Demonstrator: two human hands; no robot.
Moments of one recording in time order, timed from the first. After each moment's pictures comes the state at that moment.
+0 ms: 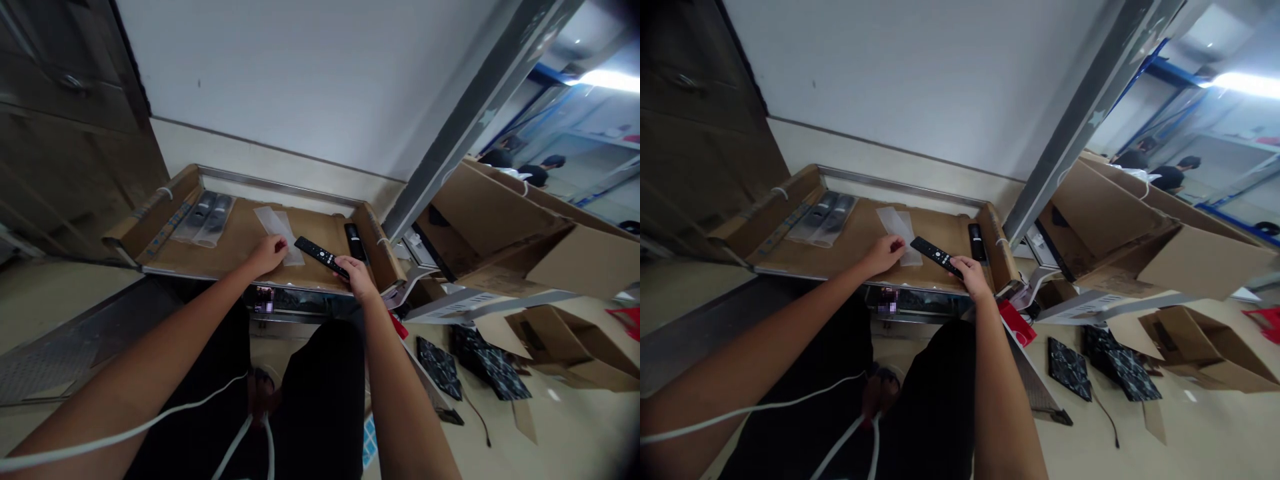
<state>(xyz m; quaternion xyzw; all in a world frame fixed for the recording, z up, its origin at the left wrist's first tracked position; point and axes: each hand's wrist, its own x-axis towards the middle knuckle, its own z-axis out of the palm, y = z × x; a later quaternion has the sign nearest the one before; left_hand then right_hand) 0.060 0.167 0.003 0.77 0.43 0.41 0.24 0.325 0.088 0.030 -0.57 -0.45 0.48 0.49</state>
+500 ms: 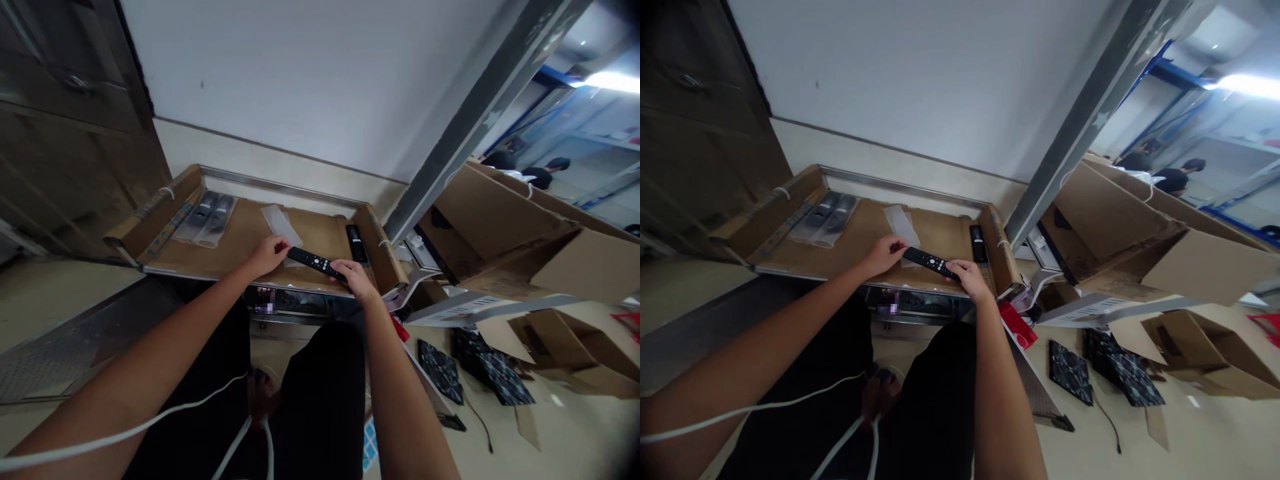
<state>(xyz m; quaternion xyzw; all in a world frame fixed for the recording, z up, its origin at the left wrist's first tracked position) 0.059 0.170 -0.002 0.75 0.40 0.44 0.29 0.322 0.087 0.036 -0.58 -0.51 0.49 0.41</state>
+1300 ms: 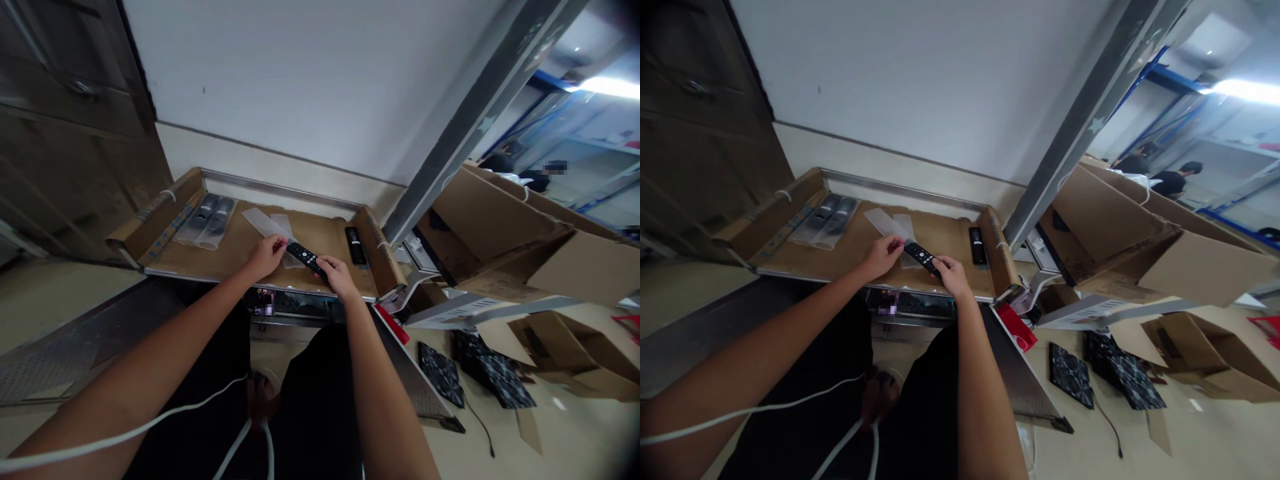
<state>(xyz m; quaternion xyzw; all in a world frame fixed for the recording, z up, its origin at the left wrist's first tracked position) 0.058 0.167 -0.002 0.71 0.42 0.48 0.29 0.284 0.103 0.019 -0.55 -0.54 0.44 0.46</state>
